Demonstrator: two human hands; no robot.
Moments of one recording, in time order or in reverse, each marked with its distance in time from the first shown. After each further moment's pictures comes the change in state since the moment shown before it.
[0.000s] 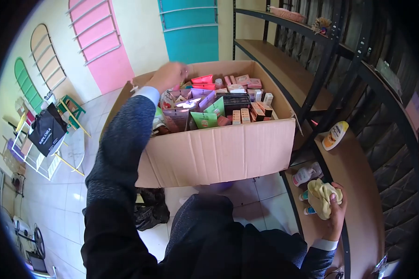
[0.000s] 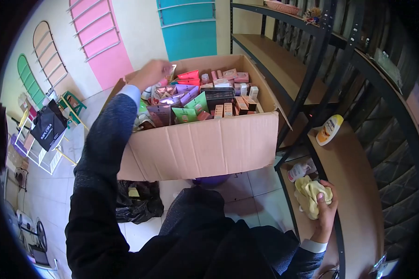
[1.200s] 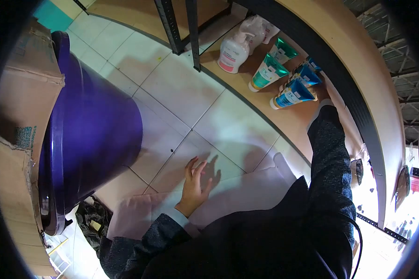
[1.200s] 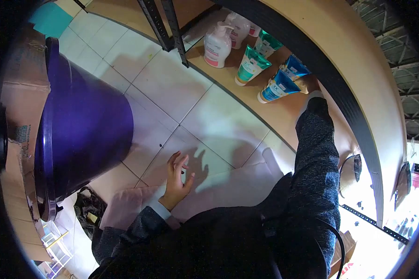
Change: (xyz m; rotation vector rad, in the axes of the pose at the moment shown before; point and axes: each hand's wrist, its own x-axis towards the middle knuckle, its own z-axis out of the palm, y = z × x) left_hand -0.340 0.354 0.407 -0.976 -0.576 -0.054; right_hand 0.144 0.451 -0.417 -1.075 0.564 0.298
